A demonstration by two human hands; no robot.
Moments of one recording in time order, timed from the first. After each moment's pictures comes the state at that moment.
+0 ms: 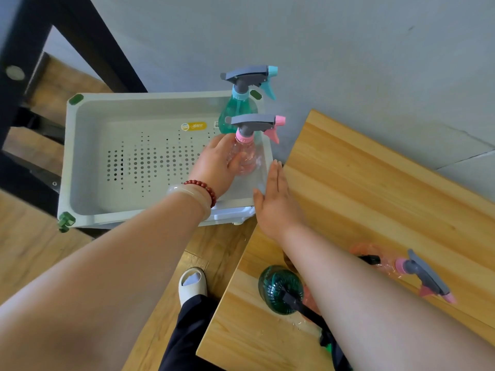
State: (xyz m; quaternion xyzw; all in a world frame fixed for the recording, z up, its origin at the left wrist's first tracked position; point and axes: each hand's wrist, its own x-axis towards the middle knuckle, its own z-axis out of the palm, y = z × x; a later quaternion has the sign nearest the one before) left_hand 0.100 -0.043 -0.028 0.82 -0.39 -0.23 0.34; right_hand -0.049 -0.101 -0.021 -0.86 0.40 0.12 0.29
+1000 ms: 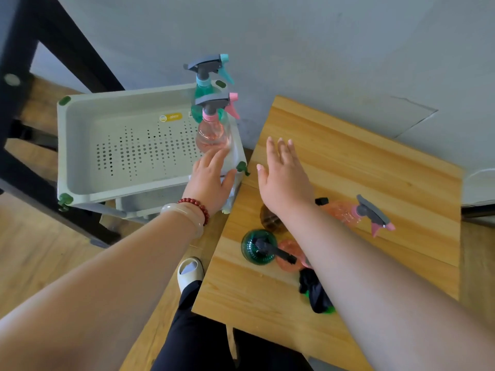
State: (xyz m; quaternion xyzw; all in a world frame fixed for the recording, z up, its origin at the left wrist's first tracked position) left_hand -0.003 0.009 0.018 0.82 -0.42 -0.24 0.30; right_hand -0.128 -0.088 0.068 -0.89 0.42 0.09 0.17
